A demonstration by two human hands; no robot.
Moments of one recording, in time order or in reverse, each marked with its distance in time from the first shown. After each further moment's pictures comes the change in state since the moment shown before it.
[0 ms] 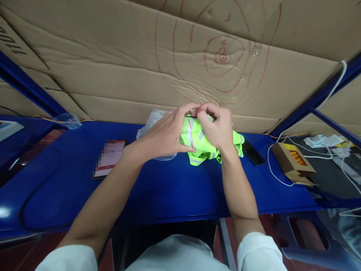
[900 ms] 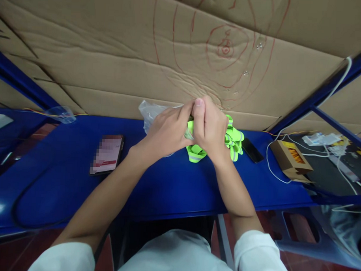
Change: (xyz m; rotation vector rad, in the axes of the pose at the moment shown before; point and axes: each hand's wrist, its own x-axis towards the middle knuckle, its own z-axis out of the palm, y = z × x) left_hand 0.008 0.018 0.006 0.212 0.062 -0.093; right_hand -0.016 -0.004 0.024 -0.355 0.234 -0.268
